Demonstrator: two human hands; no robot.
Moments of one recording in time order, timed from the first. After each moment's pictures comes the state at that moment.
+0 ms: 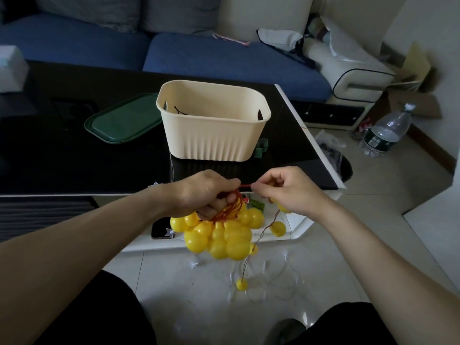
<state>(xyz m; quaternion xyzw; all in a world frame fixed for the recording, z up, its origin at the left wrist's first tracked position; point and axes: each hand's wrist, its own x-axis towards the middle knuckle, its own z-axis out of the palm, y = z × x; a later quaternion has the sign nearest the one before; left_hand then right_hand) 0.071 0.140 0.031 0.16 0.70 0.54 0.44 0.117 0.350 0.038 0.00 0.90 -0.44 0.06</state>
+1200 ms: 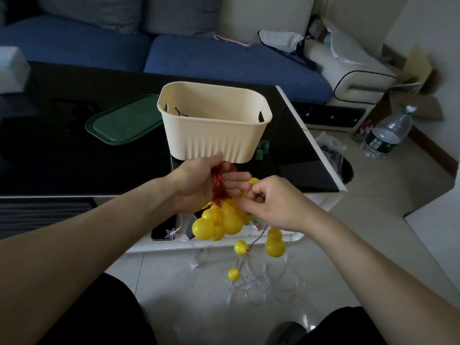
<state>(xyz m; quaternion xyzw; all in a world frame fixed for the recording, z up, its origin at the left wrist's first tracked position) 0.067 0.148 0.042 -0.03 0.51 0.78 0.35 0.127 0.321 0.042 -0.06 0.94 -0.32 0.08</state>
